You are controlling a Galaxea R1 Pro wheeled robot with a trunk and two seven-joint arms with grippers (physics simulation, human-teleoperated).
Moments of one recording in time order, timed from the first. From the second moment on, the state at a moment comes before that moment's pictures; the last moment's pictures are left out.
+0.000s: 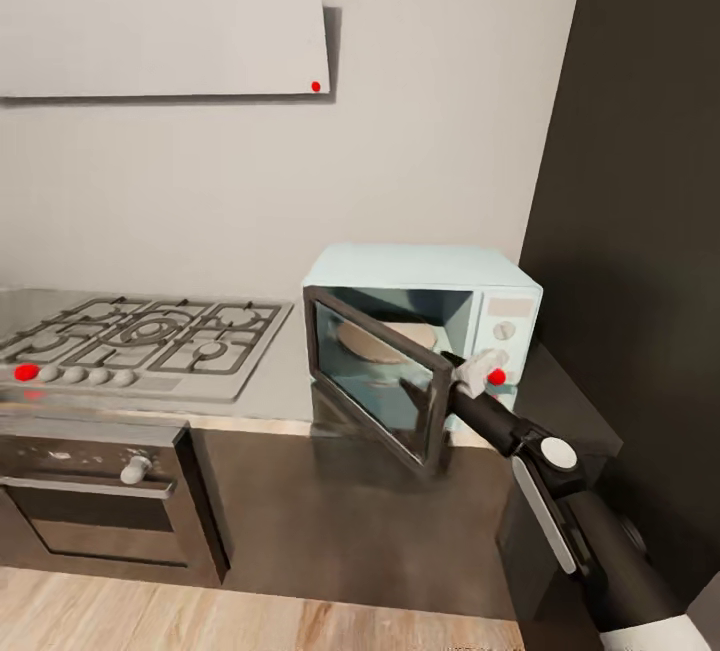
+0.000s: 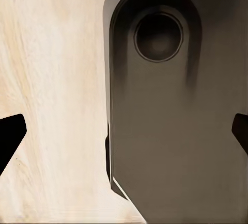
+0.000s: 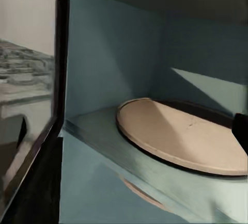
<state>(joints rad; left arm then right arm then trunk) 0.01 0.04 0.01 -0.05 0.00 -0.01 0.01 -0.46 -0.13 0.16 -1.45 -0.10 0.10 0.48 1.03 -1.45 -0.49</state>
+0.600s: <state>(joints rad) 0.01 0.04 0.01 -0.06 0.00 -0.01 0.01 -0.46 -0.13 0.15 -1.45 -0.19 0.07 0.45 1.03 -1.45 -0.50</state>
